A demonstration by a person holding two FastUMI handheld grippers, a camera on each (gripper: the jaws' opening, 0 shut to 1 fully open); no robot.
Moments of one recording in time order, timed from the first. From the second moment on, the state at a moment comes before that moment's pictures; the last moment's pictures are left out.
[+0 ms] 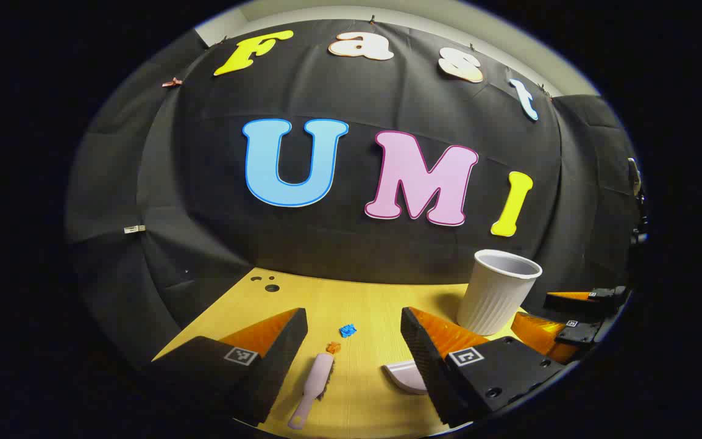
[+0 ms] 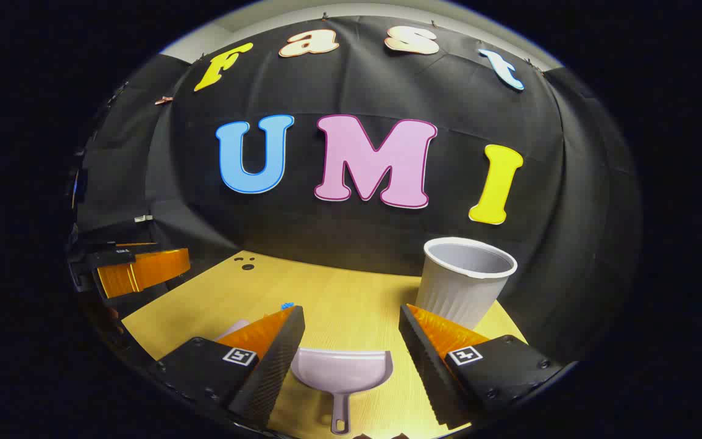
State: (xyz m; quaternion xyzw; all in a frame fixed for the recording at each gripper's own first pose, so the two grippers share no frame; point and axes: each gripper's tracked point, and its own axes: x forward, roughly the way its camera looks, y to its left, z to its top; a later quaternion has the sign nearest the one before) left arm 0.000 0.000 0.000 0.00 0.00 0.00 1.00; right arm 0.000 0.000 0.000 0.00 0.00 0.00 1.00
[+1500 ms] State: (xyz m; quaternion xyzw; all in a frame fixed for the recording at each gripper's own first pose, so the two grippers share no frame) left arm -0.001 0.071 -0.079 0.01 0.09 0.02 1.00; right arm 0.015 0.009 -0.165 0.04 0.28 -0.01 0.96
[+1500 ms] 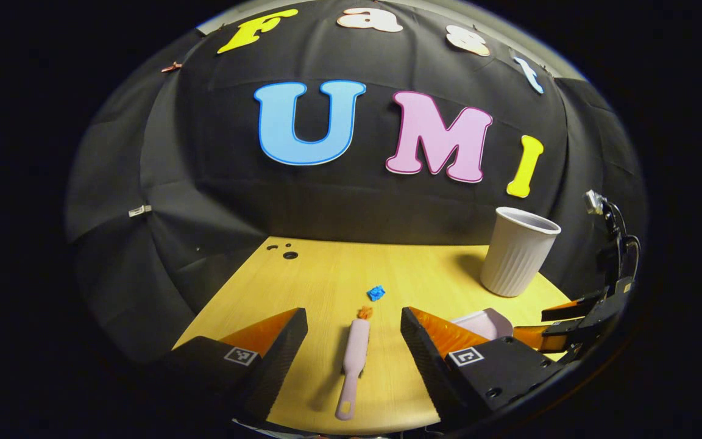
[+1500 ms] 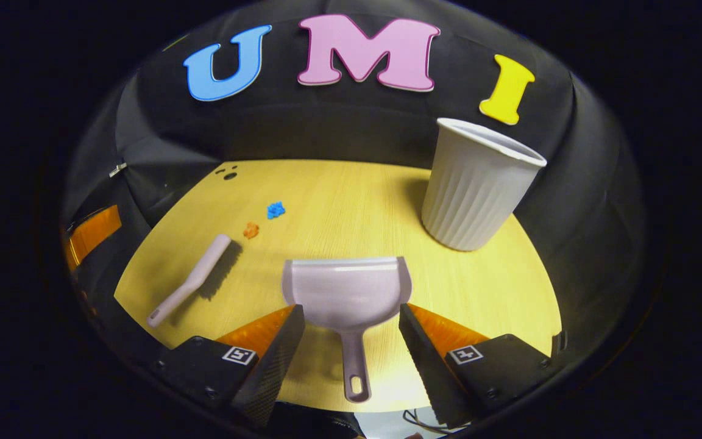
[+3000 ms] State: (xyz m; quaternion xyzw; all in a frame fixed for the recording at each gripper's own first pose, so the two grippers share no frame) left arm 0.035 0.094 -0.209 0.03 0.29 0.05 0.96; right arm 0.049 0.010 -0.301 0.06 0.51 0.00 0.86
